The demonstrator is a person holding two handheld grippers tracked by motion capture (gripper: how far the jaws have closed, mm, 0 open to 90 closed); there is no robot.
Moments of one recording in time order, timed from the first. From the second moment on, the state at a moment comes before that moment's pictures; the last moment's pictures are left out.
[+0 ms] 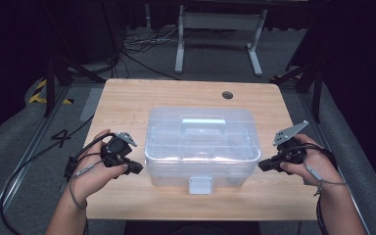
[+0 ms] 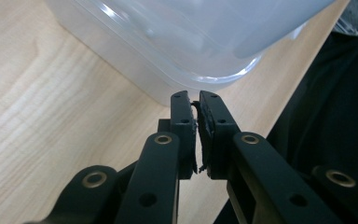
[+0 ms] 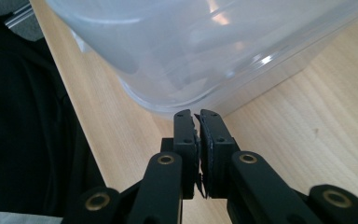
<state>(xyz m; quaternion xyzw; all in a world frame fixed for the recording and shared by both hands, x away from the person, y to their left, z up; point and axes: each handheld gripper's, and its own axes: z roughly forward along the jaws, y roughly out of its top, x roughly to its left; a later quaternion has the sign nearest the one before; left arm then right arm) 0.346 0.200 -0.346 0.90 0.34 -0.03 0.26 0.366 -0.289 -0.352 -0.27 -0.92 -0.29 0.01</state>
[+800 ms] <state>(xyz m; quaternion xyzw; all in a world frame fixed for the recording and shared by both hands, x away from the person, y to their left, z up) 0.360 0.245 -0.346 0.82 0.41 0.11 0.39 0.385 -0.327 -0.338 -0.35 -0.82 -0.44 -0.13</state>
